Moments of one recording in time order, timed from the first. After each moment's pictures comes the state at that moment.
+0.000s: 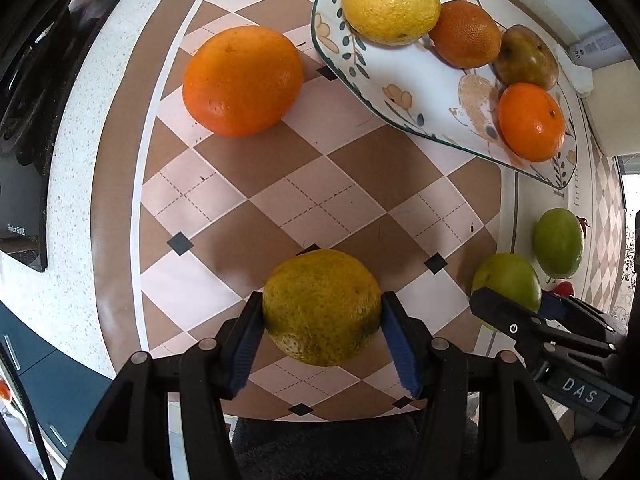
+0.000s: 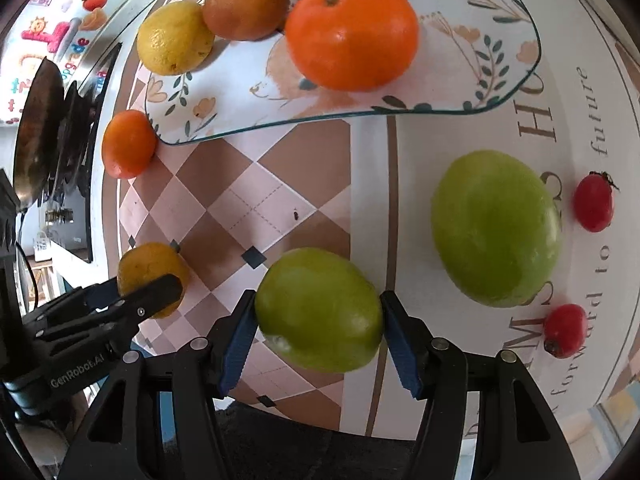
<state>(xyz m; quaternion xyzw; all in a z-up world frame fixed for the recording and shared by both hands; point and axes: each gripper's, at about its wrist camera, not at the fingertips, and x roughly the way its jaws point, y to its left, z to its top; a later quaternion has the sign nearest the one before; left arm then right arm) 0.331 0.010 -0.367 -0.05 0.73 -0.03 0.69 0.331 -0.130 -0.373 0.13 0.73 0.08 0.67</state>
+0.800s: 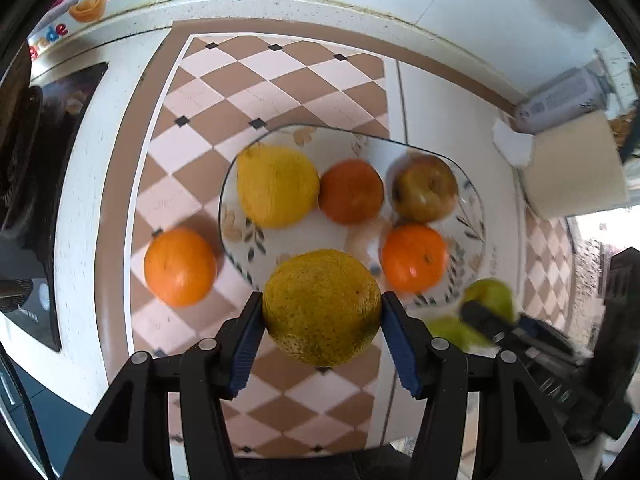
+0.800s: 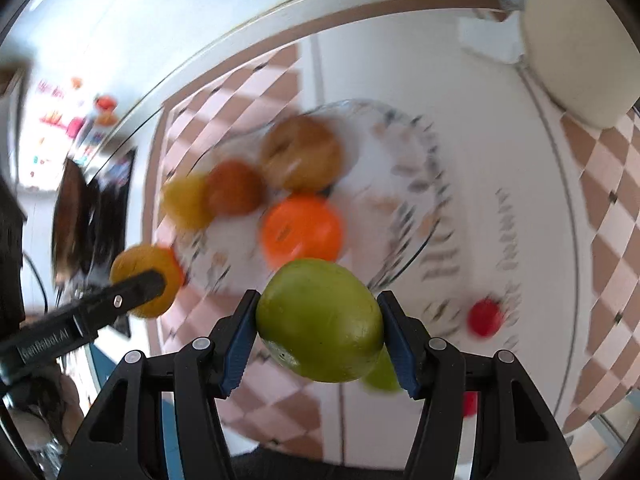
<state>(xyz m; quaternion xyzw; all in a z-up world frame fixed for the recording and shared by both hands) 0.428 -0.007 -0.278 -0.07 0.67 -0.08 0.73 0.406 -0.213 -0.300 0.19 0.65 0.04 0.74</state>
